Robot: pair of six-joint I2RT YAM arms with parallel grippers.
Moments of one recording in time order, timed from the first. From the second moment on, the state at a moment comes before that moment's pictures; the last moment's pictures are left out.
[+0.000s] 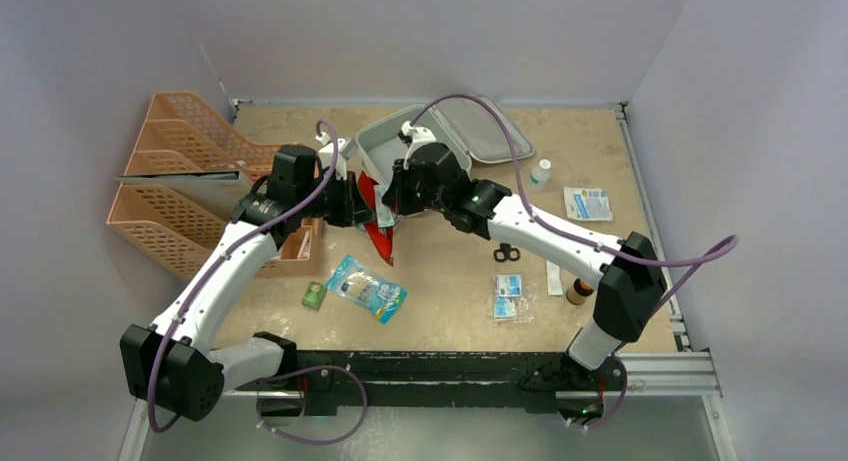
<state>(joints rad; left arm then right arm) -0.32 1.17 1.05 -0.57 0.48 -0.30 0.88 1.64 1.40 -0.26 0.01 0.56</state>
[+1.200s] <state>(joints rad) -0.32 1.16 1.04 -0.53 0.51 -0.31 1.00 1.72 1.44 -0.24 0.38 0.47</state>
